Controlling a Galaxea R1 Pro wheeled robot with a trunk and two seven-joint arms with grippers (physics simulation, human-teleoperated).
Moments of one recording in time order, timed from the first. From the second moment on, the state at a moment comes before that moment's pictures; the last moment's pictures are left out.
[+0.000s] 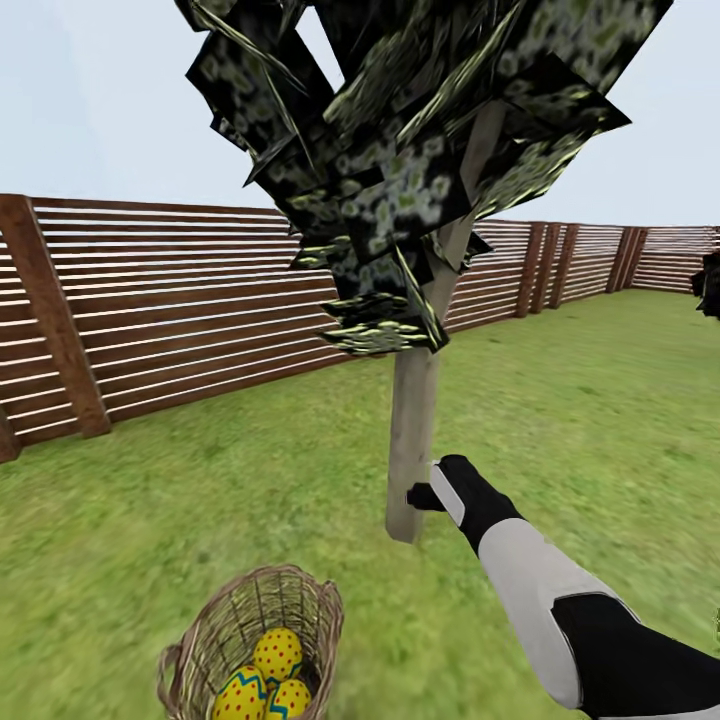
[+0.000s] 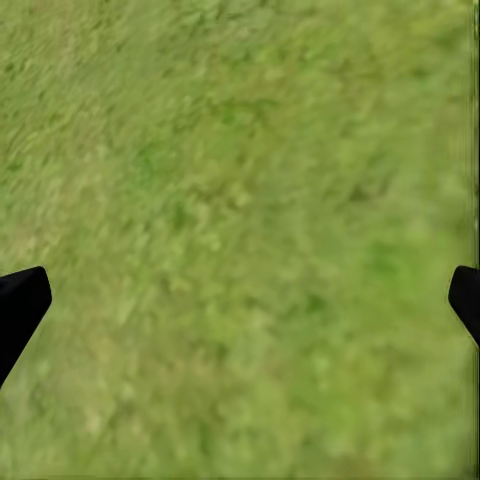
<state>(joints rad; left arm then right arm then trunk) 0.22 0.62 0.81 -0.97 0.08 0.41 -0.14 -0.97 0.14 0.06 -0.46 -0.22 0.77 -0.29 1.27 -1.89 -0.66</state>
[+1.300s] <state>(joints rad) 0.20 0.62 0.81 -0.96 0.08 0.41 -0.12 -0.97 0.14 0.06 -0.46 -0.22 0.77 -0.29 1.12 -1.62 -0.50</state>
